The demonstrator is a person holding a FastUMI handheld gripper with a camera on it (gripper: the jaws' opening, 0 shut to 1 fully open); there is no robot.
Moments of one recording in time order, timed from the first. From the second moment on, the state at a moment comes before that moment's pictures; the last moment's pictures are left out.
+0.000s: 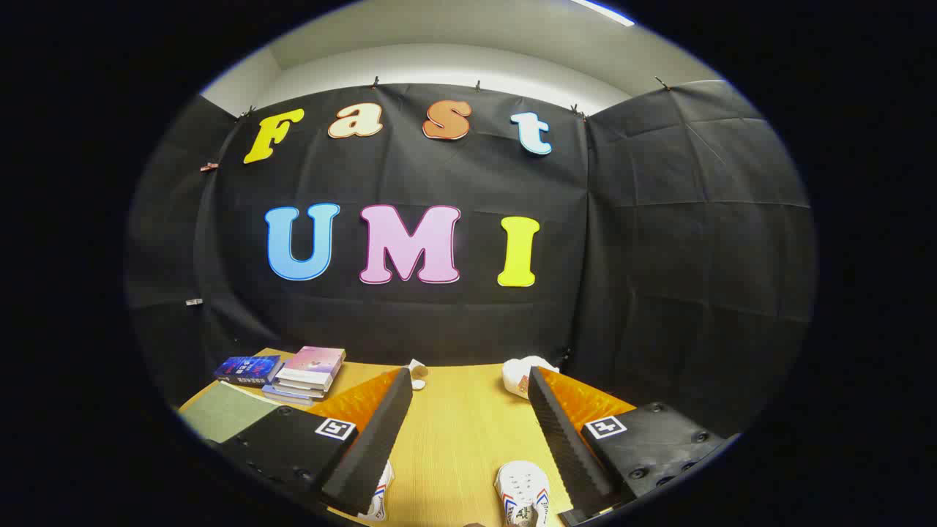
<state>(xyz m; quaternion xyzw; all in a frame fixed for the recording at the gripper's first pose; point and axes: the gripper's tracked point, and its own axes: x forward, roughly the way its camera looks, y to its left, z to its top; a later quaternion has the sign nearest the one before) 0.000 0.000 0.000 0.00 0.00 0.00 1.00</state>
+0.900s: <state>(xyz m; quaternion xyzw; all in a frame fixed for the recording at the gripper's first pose) 0.020 0.011 -0.011 0.00 0.01 0.01 1.00</state>
